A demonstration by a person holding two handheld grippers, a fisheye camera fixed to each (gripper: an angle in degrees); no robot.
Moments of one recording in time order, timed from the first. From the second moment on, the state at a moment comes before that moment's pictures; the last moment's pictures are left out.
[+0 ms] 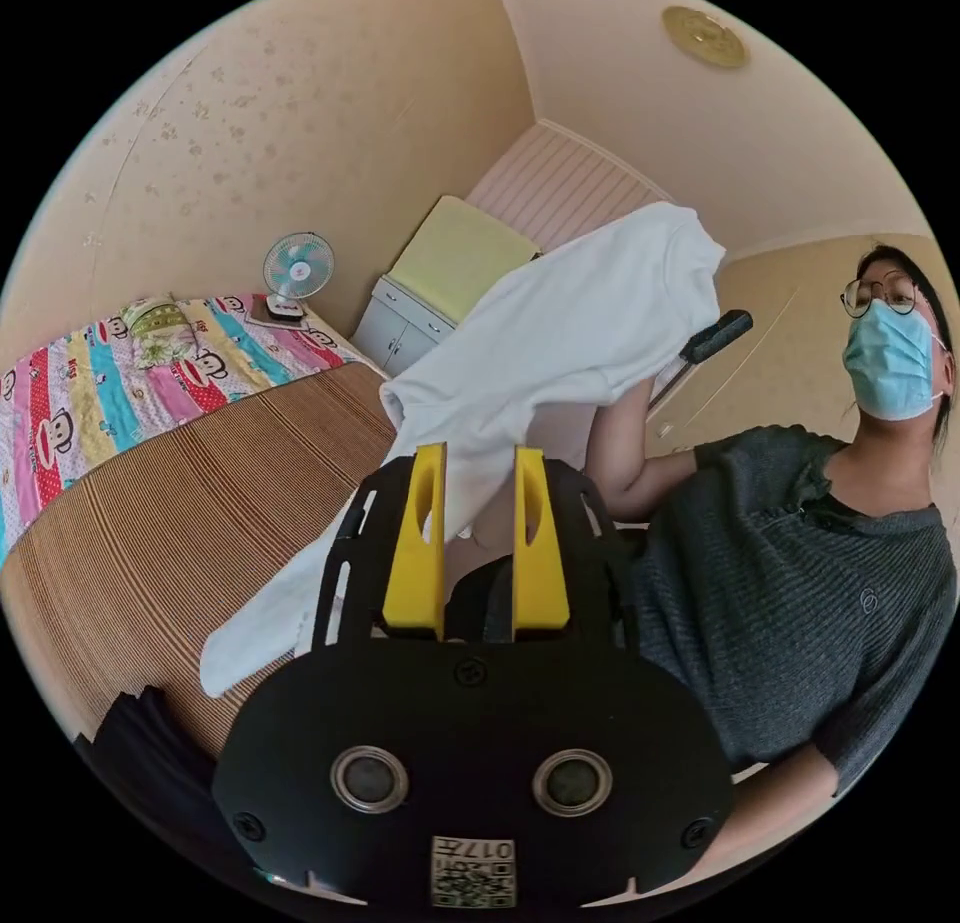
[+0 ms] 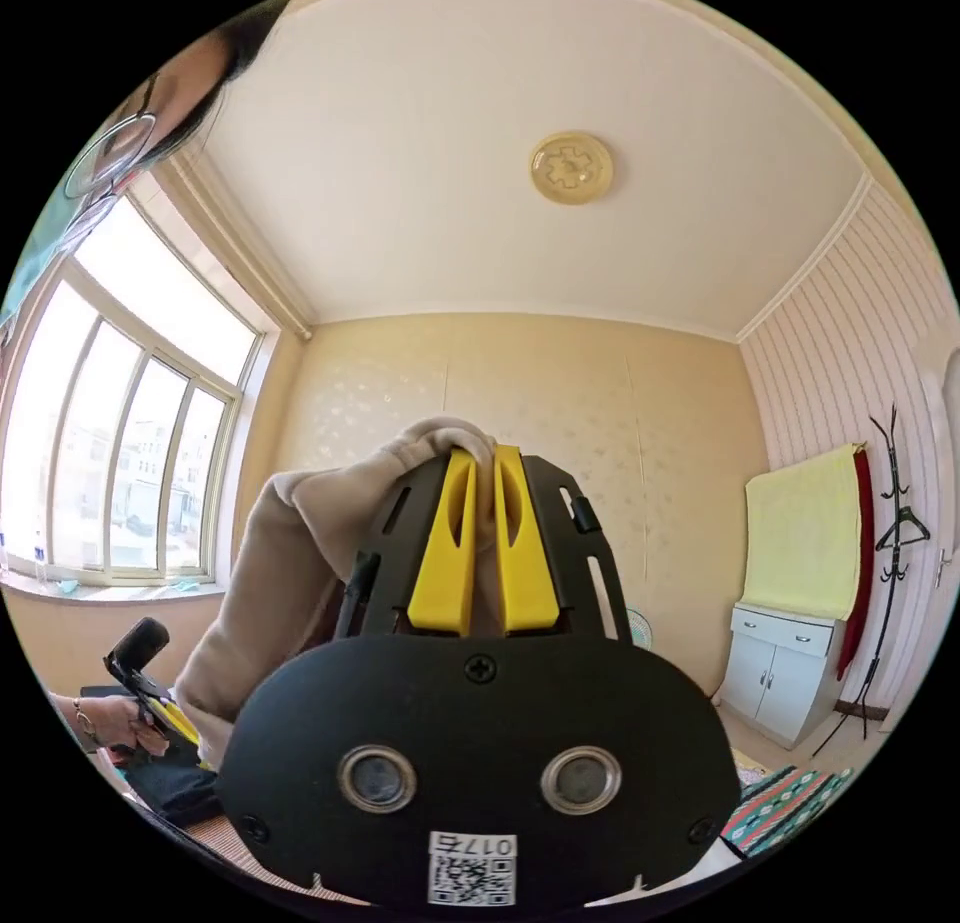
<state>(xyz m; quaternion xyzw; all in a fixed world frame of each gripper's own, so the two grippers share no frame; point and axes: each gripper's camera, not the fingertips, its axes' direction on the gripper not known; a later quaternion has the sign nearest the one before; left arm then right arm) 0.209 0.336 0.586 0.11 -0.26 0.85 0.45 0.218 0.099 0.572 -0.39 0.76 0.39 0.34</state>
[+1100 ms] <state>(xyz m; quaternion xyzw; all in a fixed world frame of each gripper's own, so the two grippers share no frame) 0.175 0.514 0.461 0.37 -0.07 0.86 0.34 0.173 0.047 0.467 -0.34 0.53 0.60 0.49</state>
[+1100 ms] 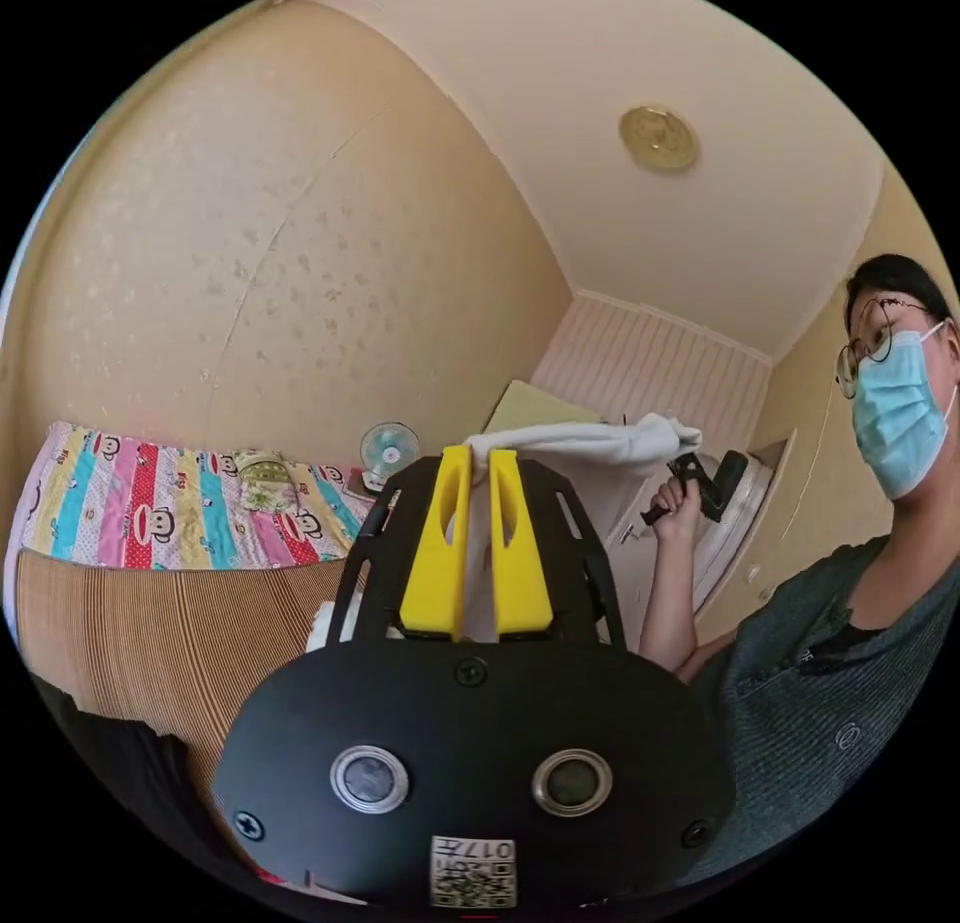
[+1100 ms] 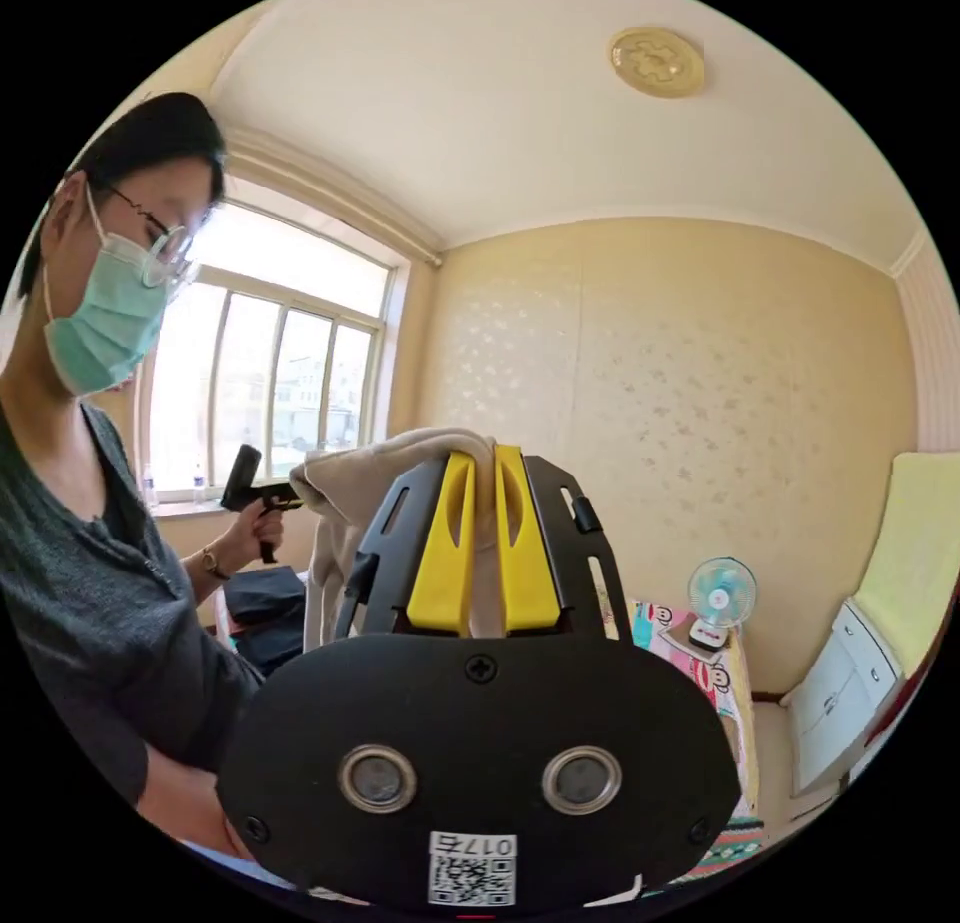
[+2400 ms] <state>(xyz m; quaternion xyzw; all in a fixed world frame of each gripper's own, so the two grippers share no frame) 0.432 0.118 0.144 0.37 -0.53 0.42 0.64 -0.266 0.585 0.398 -0.44 -0.11 0.89 -0.08</state>
